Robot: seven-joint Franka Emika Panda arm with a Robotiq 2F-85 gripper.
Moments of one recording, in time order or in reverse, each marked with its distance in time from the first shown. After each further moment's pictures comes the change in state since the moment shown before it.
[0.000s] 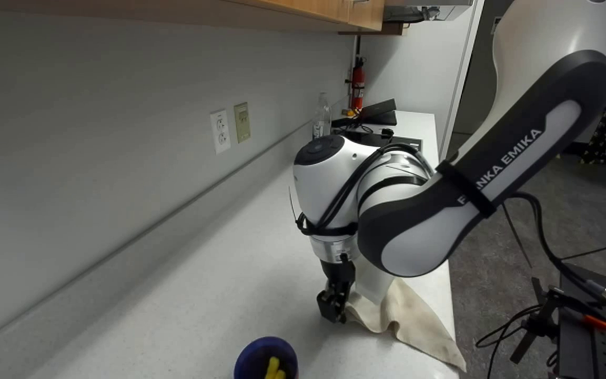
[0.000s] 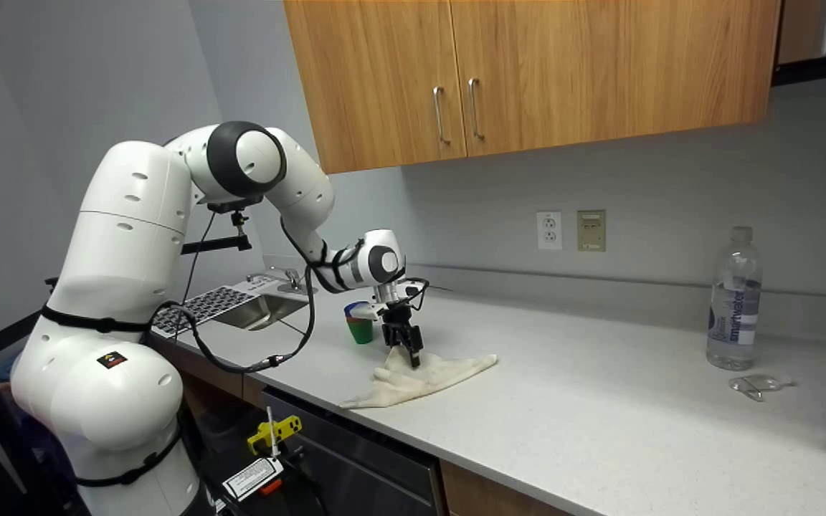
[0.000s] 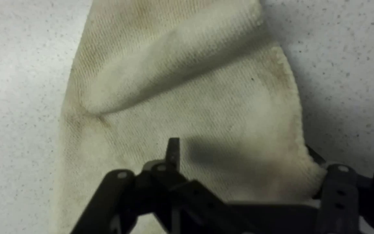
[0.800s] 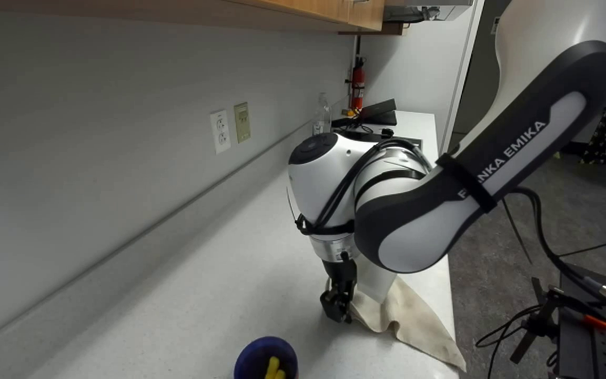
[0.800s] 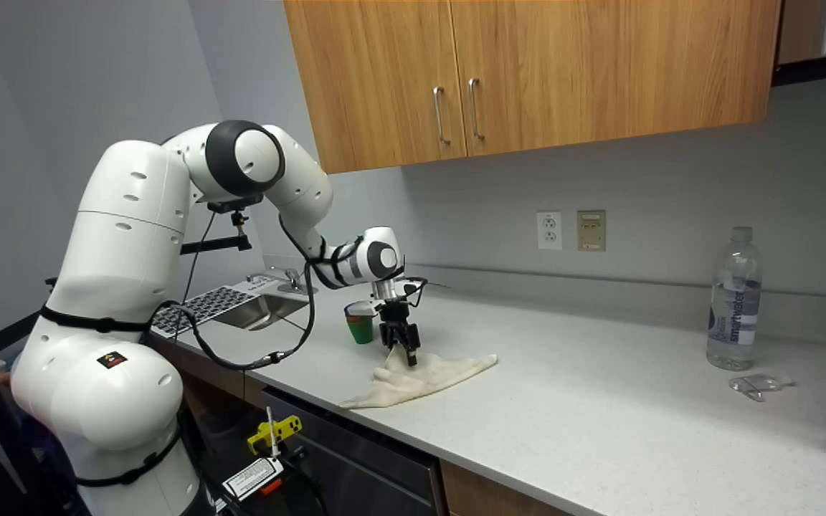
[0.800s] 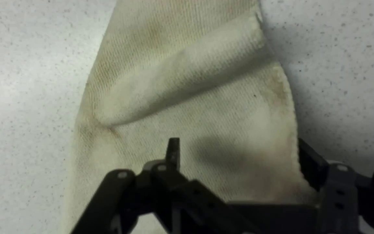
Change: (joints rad) arm 0.000 -0.008 0.009 0.016 0.000 -0.077 -0.002
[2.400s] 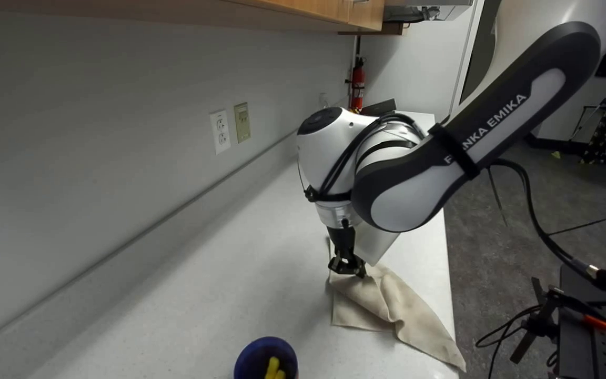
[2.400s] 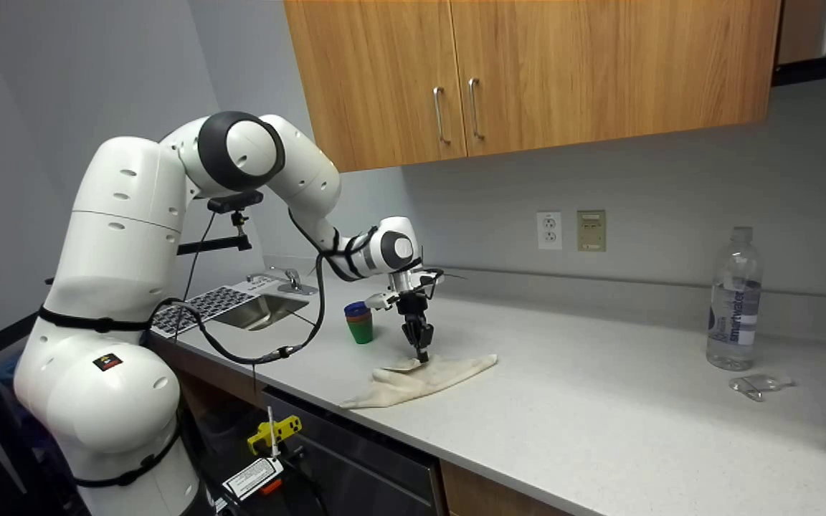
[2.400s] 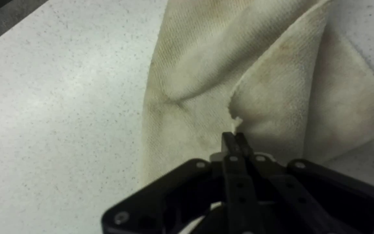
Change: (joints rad) arm -0.042 -0.033 -0.050 0.015 -0.018 -0.037 0.056
